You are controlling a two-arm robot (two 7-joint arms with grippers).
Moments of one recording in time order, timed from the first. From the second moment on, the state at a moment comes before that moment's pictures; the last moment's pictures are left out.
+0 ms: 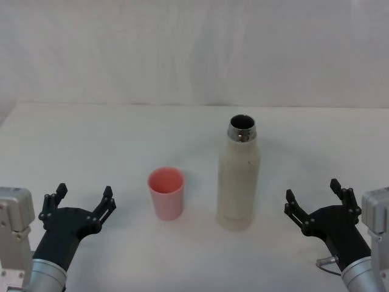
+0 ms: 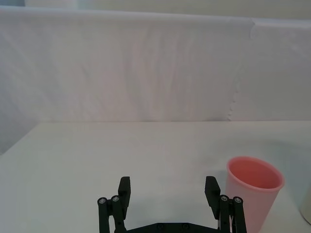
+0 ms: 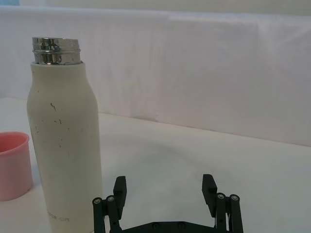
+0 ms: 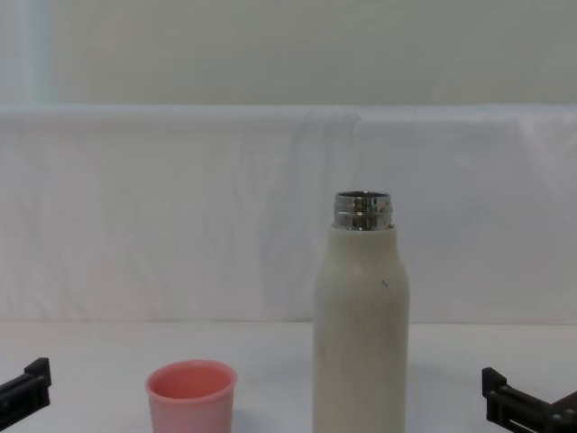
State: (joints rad) left arm 0.27 0.24 0.04 -1.85 -0.25 -0.02 -0.02; right arm -0.17 0.19 -0.26 -1.77 0.07 -0.06 -0.03
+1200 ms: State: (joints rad) left arm 0.27 0.24 0.04 -1.85 -0.25 -0.02 -0.02; right arm -0.20 0.30 -0.18 -1.98 0.21 0.12 0.26
